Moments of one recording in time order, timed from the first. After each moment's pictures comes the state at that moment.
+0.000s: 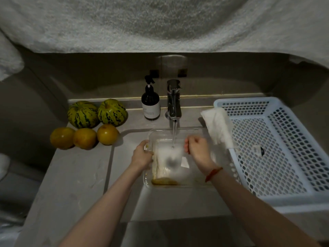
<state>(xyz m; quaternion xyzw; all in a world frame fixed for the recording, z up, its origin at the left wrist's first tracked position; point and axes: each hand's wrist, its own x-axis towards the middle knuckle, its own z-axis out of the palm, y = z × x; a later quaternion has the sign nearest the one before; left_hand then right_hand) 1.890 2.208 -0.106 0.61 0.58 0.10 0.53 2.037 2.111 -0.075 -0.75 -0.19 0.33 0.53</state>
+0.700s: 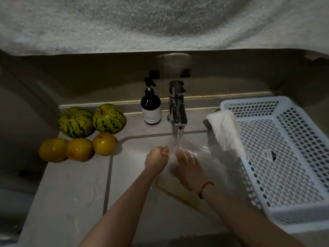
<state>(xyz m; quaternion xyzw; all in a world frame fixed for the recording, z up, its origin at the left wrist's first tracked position) 1.932 2.220 -0.136 0.70 0.52 0.06 0.48 2.029 2.111 -0.164 -0.80 -0.56 0.22 0.00</state>
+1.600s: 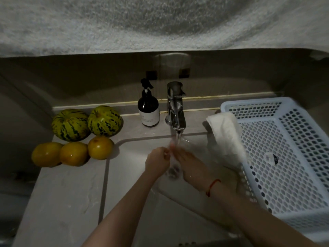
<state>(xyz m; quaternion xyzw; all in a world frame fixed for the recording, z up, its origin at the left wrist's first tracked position) 1.942 2.222 -0.126 0.80 0.48 0.02 0.36 2.048 2.121 -0.145 -0.74 -0.62 0.22 0.14</state>
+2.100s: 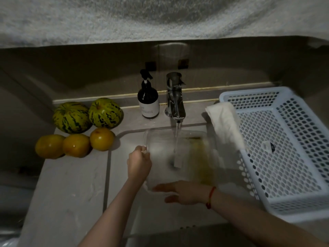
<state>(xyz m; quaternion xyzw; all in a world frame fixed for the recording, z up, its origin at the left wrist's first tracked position) 1.883 2.211 -0.123 0.71 0.59 0.14 0.35 1.999 2.085 -0.144 -0.59 -0.62 0.51 0.01</state>
